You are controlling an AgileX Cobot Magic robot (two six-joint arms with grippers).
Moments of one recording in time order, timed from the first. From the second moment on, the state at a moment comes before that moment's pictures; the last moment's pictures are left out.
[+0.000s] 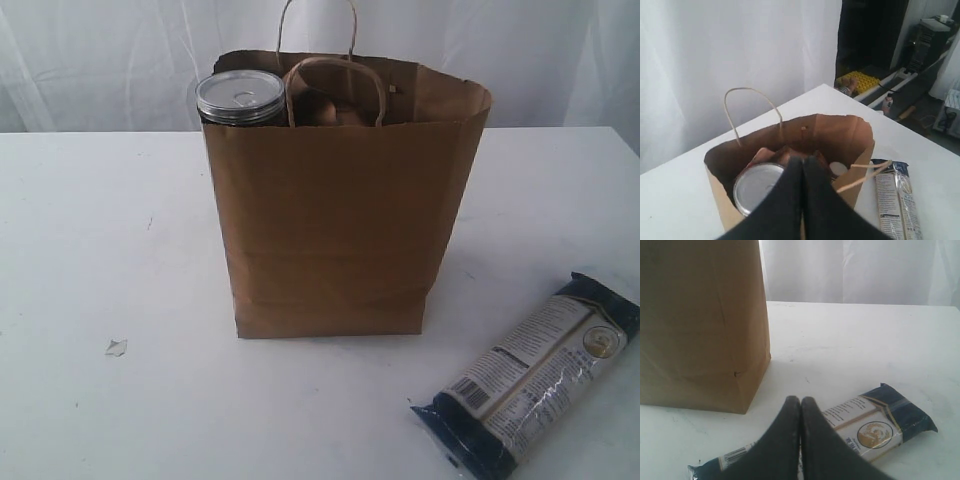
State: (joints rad) left arm -0.44 1.01 -1.29 -0.63 0.69 0.56; right arm 0.23 0.03 -0.01 0.01 0.23 0.06
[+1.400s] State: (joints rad) left arm -0.44 0.51 -0.85 -0.63 0.70 0.42; right arm 0.23 0.03 -0.01 0.01 0.23 0.06
